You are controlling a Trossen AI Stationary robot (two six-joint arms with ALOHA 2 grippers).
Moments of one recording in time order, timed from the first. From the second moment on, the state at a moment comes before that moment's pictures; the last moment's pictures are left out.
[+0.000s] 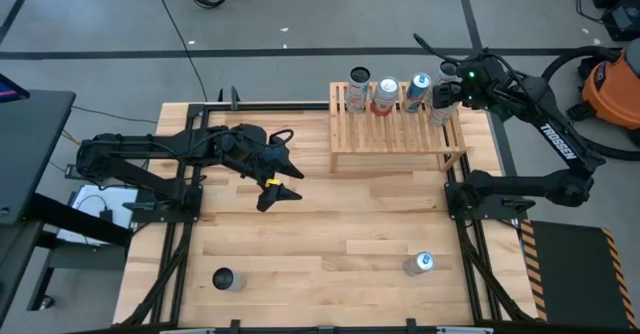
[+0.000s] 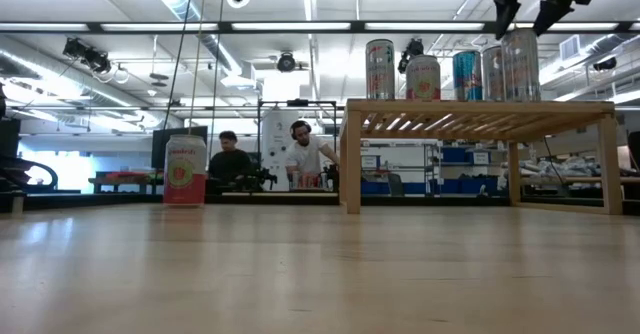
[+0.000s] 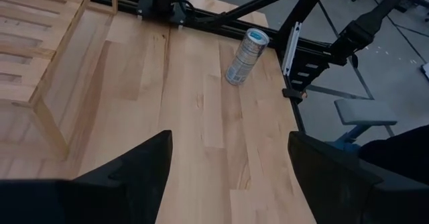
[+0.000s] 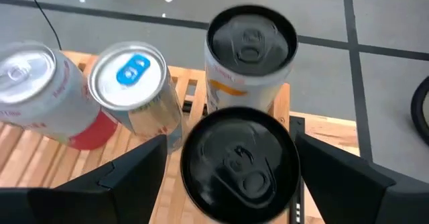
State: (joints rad) left arm 0.01 1.28 1.25 -0.49 0.21 -0.24; right arm -0.75 0.99 1.42 -1.28 0.43 0.50
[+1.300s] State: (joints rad) left arm 0.01 1.28 1.25 -0.48 0.21 -0.25; right arm -0.80 0.95 1.42 -1.27 0.22 0.07
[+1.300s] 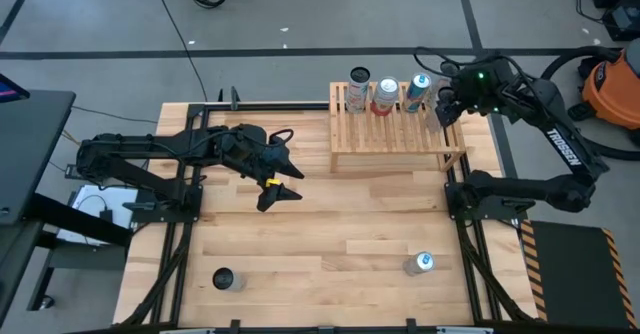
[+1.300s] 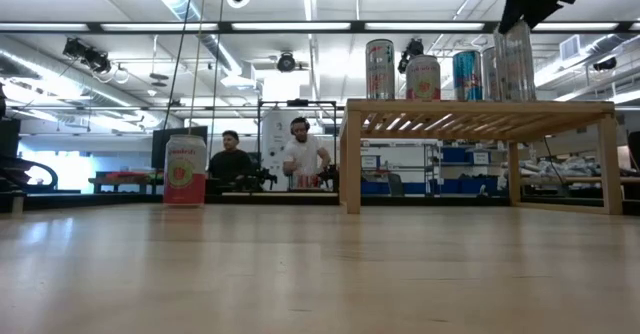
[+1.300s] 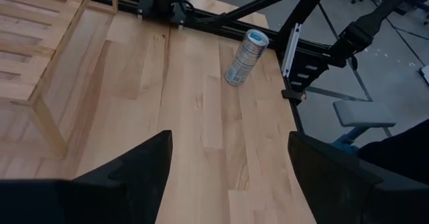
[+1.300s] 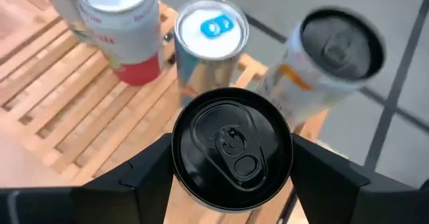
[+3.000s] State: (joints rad) left arm 0.01 1.28 1.25 -0.49 0.21 -0.26; right arm -1.12 0.96 1.42 -1.29 -0.18 -0.42
